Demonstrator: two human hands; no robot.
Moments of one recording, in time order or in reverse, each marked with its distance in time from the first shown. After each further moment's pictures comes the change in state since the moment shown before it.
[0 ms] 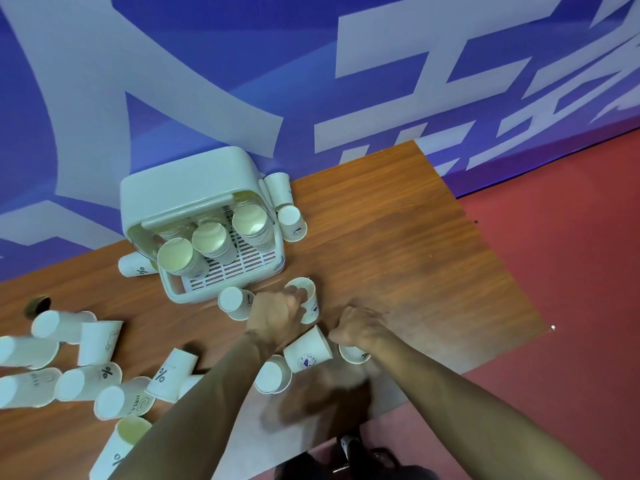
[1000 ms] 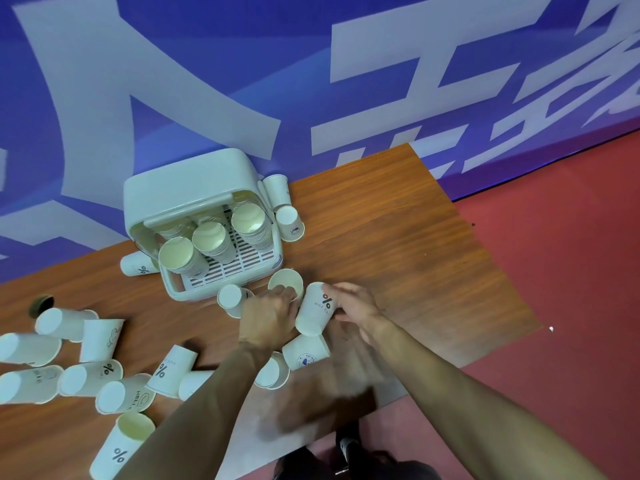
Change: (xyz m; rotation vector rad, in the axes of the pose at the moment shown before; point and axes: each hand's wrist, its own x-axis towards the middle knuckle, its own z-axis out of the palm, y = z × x) left_hand -0.023 0.003 -0.004 -0.131 0.261 -0.043; right_hand 0.053 0.024 0.023 1.219 0.181 -0.056
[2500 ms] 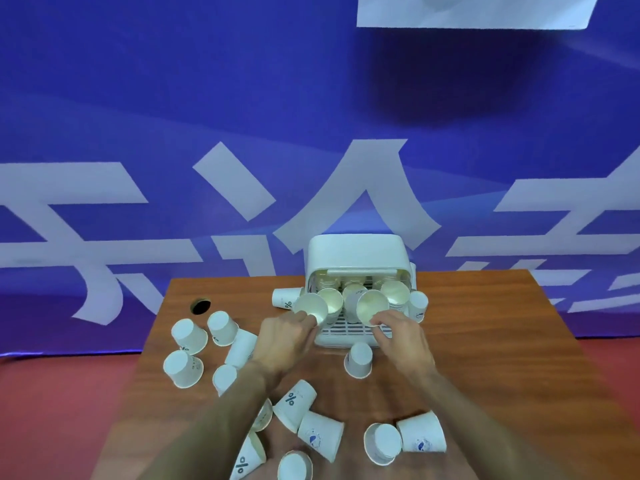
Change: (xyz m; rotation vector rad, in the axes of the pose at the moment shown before) left_hand -0.096 -0.198 -0.138 0.163 0.313 -0.087; right_hand -0.045 -0.087 0.180 -0.963 0.138 -0.946
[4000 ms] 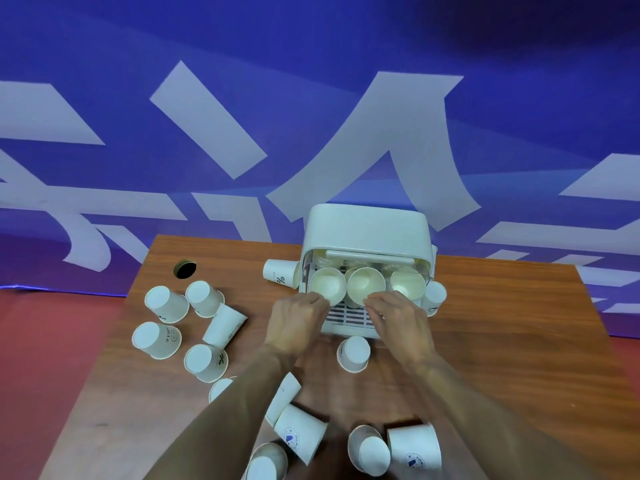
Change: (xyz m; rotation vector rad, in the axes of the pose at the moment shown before) left_hand 0.046 0.018 0.086 -0.153 -0.053 -0.180; right_hand 0.062 0.047 0.041 -0.181 0.059 -0.348
